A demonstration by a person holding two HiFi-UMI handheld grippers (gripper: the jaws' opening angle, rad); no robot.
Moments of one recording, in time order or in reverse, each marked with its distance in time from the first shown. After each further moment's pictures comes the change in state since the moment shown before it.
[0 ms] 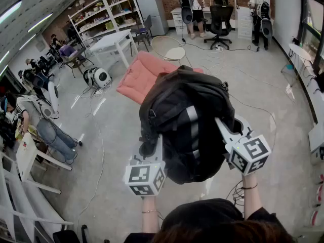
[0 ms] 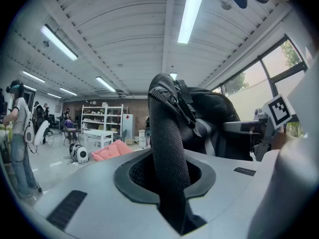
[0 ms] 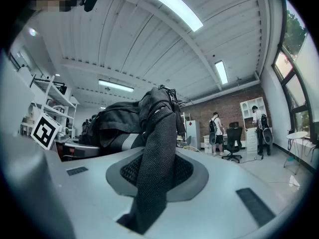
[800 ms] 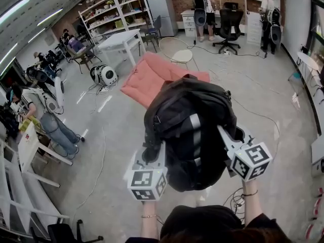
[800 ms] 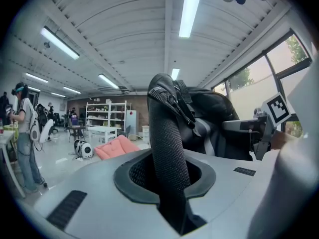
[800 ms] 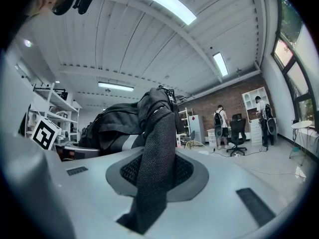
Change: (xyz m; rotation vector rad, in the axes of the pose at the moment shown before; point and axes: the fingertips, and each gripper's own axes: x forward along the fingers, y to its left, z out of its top) left arm 0.007 -0.010 -0.015 -0.007 0.048 0.041; right arm 0.006 -0.016 -0.017 0.059 0.034 0.046
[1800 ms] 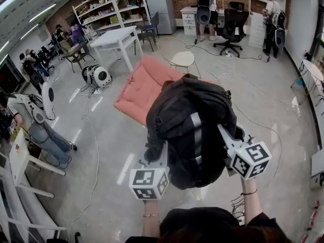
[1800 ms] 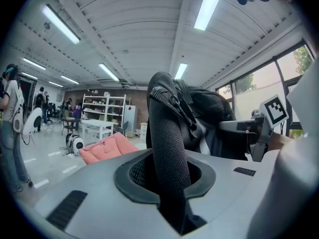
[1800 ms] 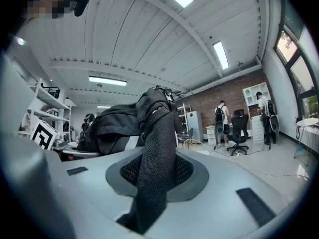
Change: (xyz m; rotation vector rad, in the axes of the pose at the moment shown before) left arm 0.223 0.121 0.008 -0.070 0.021 -0.042; right arm 0.238 -0.096 -0.008 0.016 0.038 -0.022
